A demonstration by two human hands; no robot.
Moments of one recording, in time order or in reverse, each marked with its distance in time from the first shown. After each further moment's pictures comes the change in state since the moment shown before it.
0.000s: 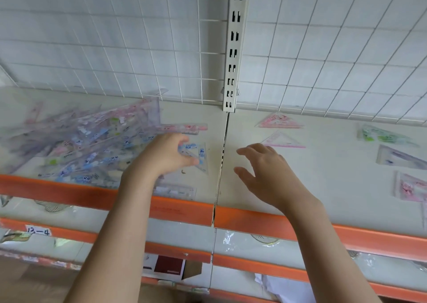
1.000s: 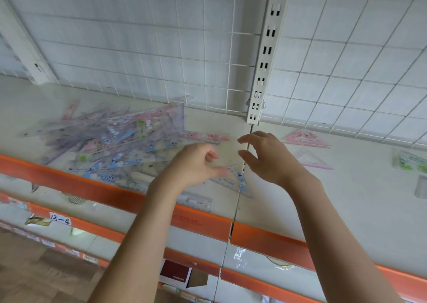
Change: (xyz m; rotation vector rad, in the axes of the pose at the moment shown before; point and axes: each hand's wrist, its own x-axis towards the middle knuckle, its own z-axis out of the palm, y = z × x) left_hand -0.001 -0.001 0.011 -0.116 0.050 0.088; right_hand 0.068 -0.015 -0.006 0.062 -0.043 -0.116
